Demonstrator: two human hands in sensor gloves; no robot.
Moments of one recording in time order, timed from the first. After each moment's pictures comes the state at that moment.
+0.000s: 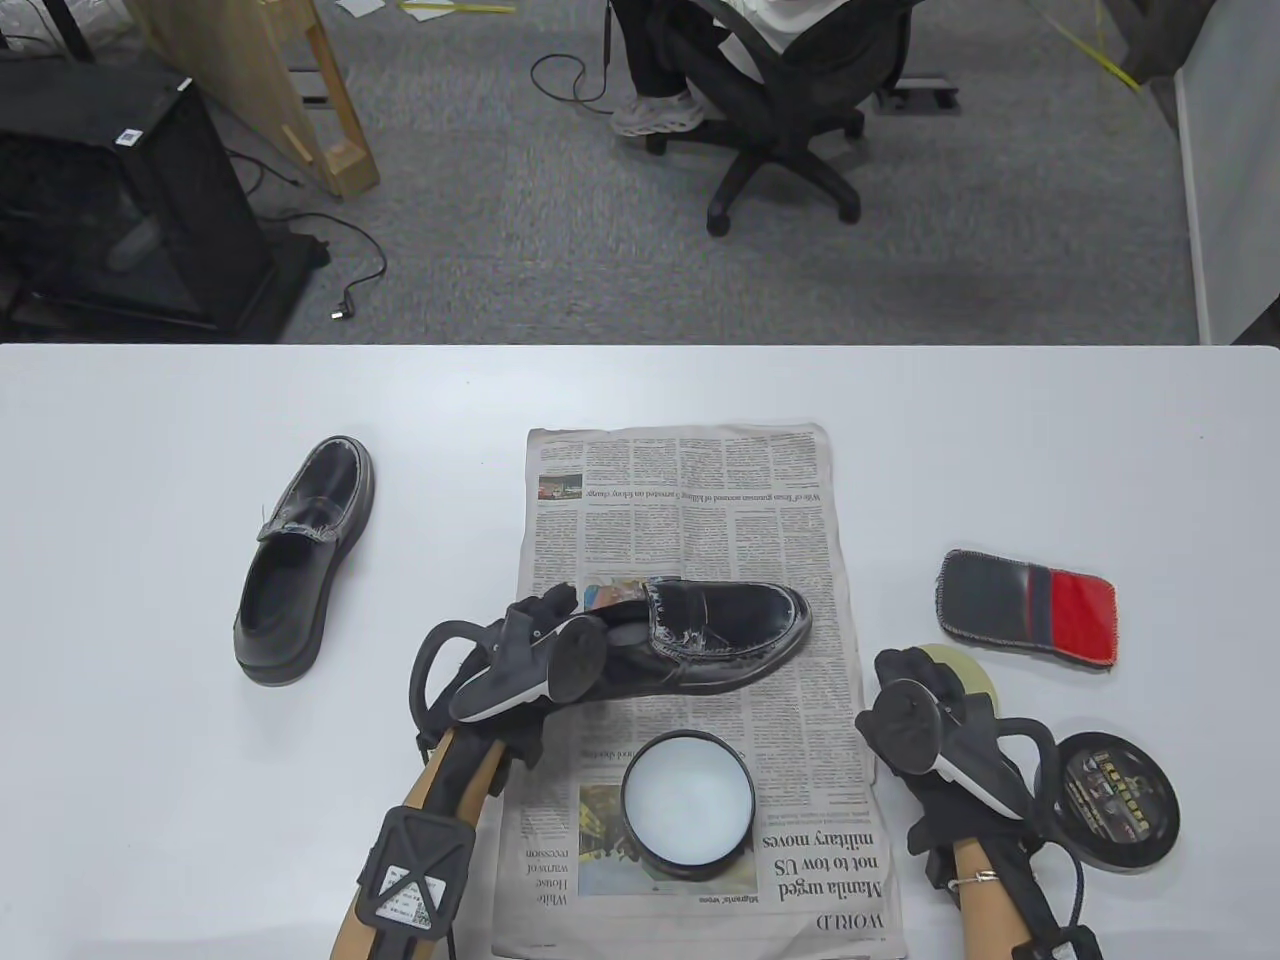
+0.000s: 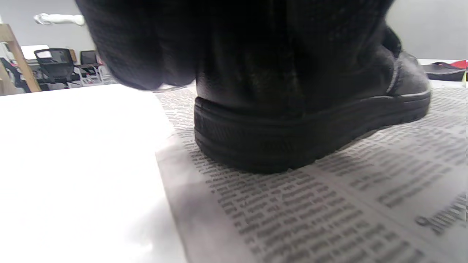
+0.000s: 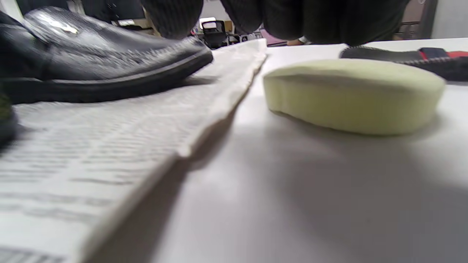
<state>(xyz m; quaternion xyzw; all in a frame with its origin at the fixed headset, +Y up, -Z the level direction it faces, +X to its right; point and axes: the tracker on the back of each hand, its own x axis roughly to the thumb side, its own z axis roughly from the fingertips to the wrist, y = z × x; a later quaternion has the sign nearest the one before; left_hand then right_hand) -0.119 -0.727 -0.290 -0.07 -0.15 -0.04 0.99 0.223 -0.733 -0.224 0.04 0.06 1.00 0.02</state>
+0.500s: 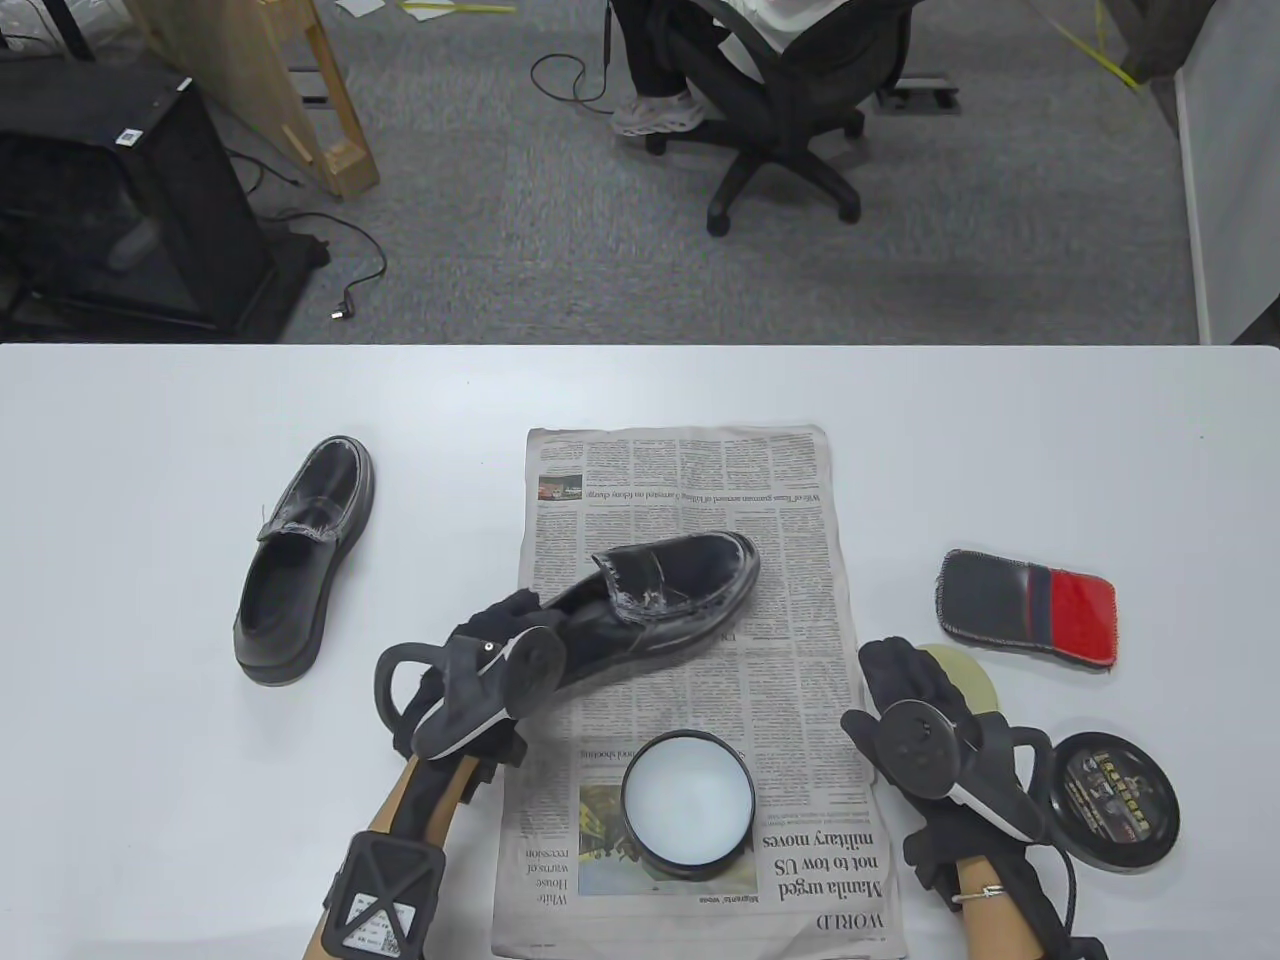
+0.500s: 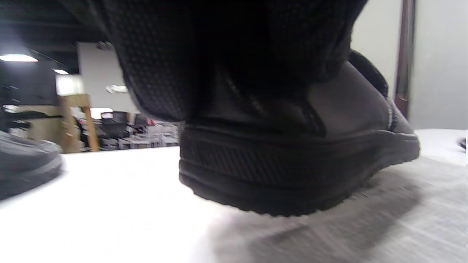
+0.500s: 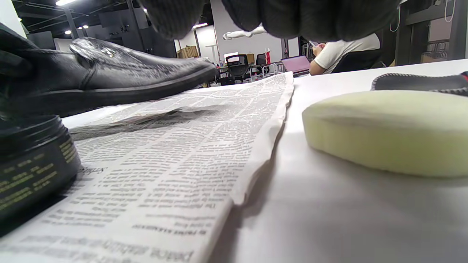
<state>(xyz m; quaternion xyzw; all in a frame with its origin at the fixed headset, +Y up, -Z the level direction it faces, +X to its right) -0.159 -0.694 -0.264 0.08 -0.07 0.00 0.99 0.221 -0.724 -0.215 0.07 0.00 1.00 0.06</state>
